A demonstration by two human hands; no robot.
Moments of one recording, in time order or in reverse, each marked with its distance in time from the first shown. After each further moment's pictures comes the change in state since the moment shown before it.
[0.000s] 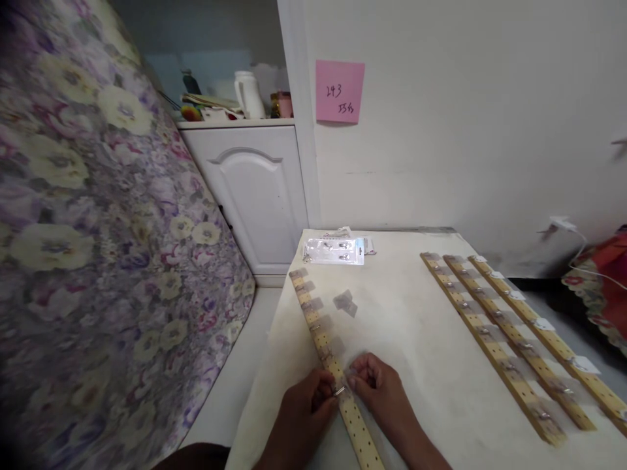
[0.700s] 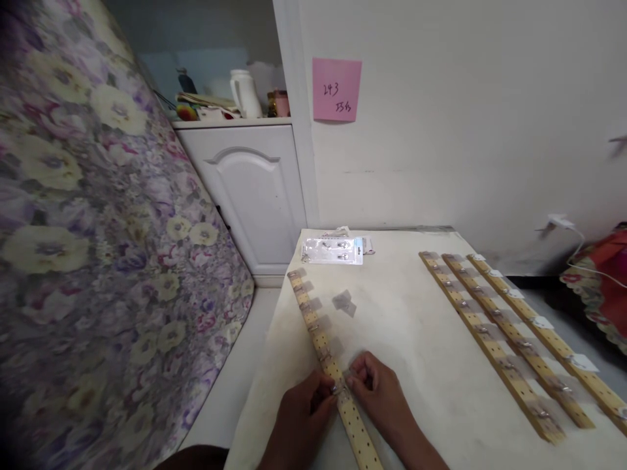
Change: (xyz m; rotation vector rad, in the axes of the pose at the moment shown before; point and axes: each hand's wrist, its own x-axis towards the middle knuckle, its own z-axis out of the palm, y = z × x) left_hand -0.002 0.002 0.000 0.032 -0.003 -0.048; right_hand 0.000 -0.004 0.001 -0.136 0.024 -0.017
